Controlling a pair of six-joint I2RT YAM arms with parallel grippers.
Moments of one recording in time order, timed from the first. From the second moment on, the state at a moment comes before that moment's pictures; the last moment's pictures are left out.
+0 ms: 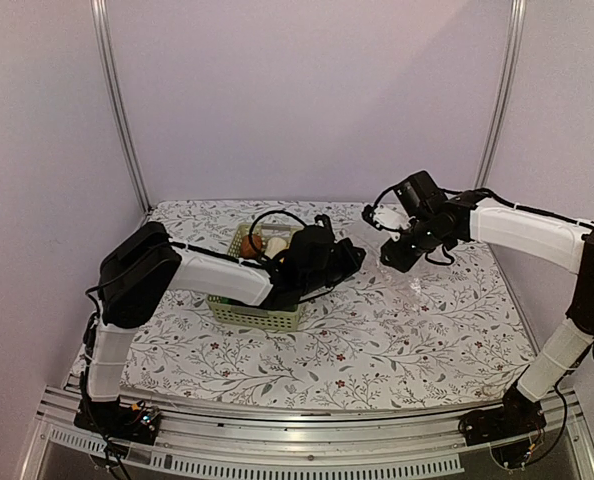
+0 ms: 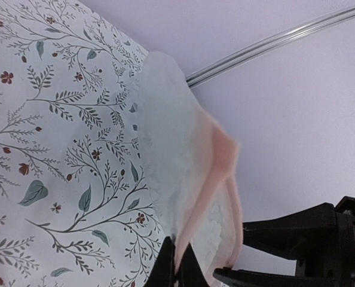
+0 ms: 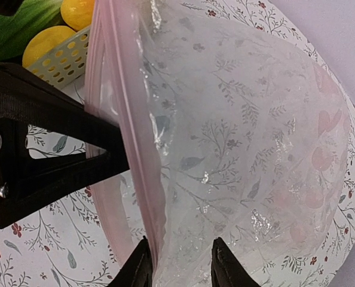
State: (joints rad) left arm -0.99 2.20 1.45 0.50 -0.21 -1.09; right arm 0.61 1.62 1.30 -0.63 0.07 -0.26
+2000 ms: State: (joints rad) left arm -0.90 1.74 1.36 -0.02 -0.20 -0.54; right arm 0.39 1.64 1.29 -0.51 0.25 -0.33
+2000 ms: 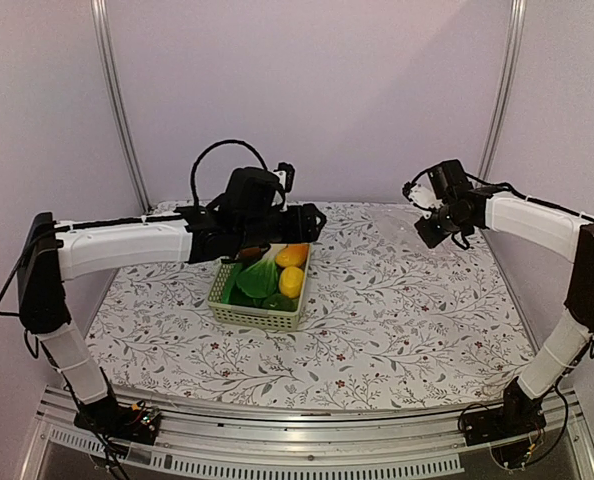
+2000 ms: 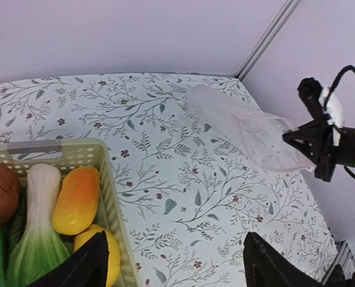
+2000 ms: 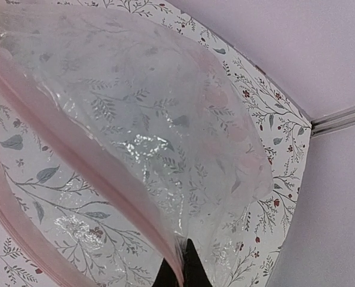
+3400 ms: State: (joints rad) left arm -0.53 2.23 1.82 -0.69 -0.22 -0.41; right arm 0.36 1.52 1.18 -0.50 0.18 -0.33
